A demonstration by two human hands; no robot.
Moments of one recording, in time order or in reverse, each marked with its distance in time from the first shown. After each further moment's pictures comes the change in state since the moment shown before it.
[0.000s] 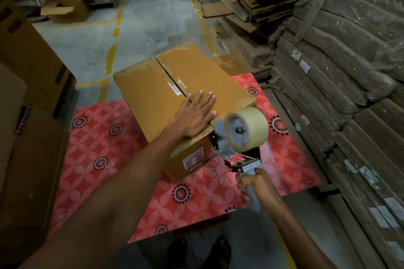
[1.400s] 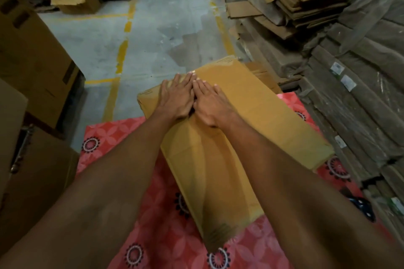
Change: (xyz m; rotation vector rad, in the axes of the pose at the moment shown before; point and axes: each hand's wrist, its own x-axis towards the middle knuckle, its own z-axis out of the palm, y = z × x) left_hand 0.082 -0.225 -0.039 0.052 0.045 -0.393; right_hand 0.282 -0.224 0.234 -1.584 0.012 -0.701
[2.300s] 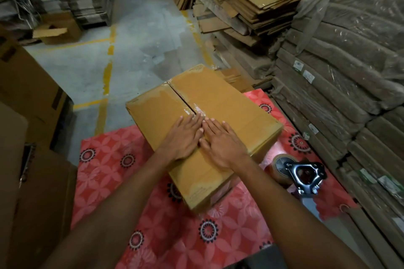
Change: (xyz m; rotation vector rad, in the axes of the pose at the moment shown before) left_hand -0.127 0.078 0.013 -0.022 -0.104 0.356; right_hand -0.187 0.019 0.023 0.066 0.054 0.100
